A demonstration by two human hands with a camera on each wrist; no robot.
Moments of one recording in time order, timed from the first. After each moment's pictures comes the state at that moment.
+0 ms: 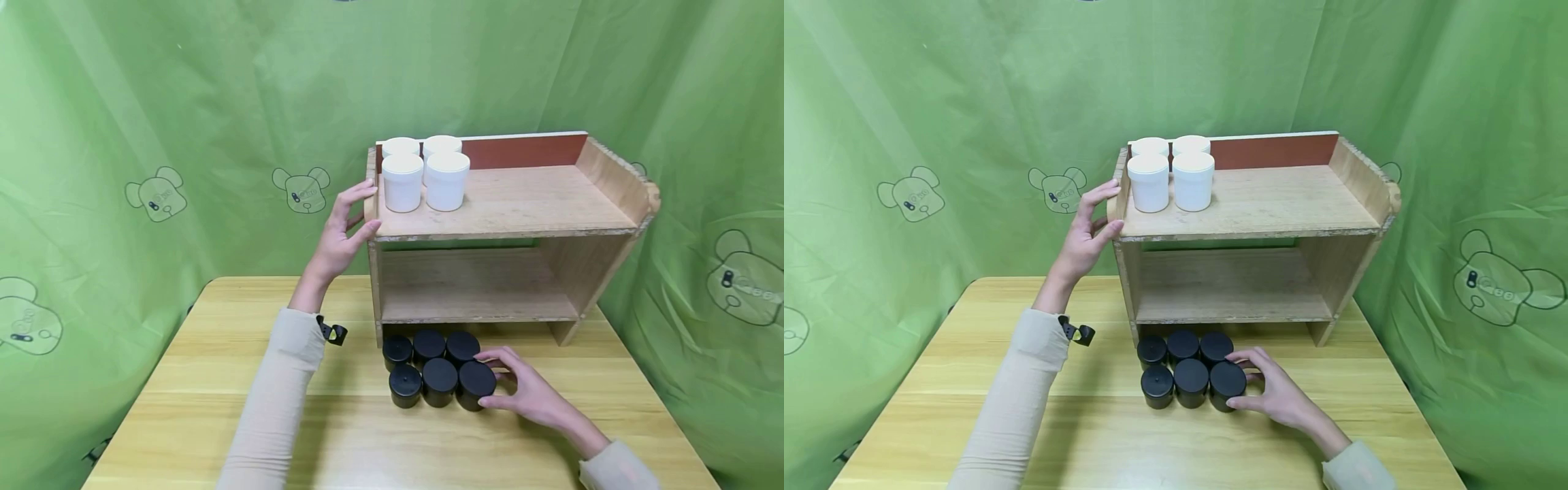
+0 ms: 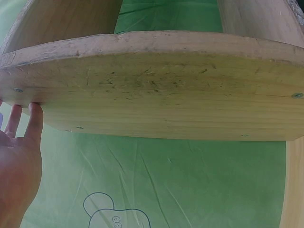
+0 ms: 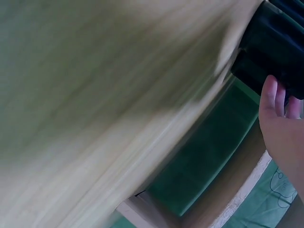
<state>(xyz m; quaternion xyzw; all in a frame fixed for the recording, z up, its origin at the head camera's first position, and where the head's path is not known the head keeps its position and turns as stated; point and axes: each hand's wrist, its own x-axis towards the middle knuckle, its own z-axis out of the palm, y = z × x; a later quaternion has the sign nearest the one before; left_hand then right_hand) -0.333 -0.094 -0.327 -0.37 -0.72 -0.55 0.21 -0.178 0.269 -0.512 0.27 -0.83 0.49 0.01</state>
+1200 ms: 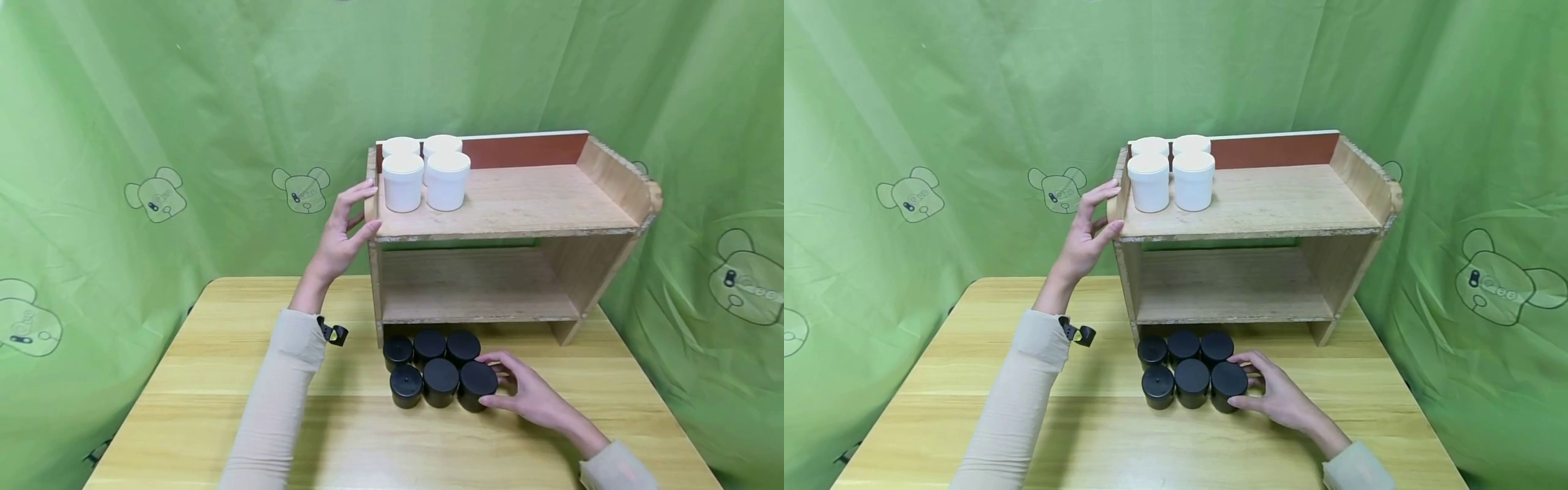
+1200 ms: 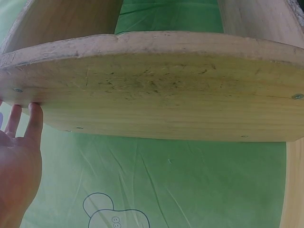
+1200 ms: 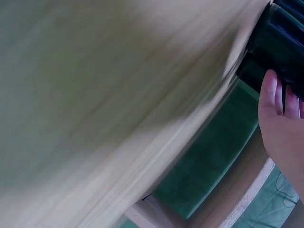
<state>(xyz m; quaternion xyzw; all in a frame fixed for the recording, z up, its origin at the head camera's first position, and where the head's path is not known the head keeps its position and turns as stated) -0.307 -0.090 -0.310 -0.36 -0.72 -0.57 0.20 -0.177 0.268 -0.514 0.23 -0.84 0.49 -0.02</state>
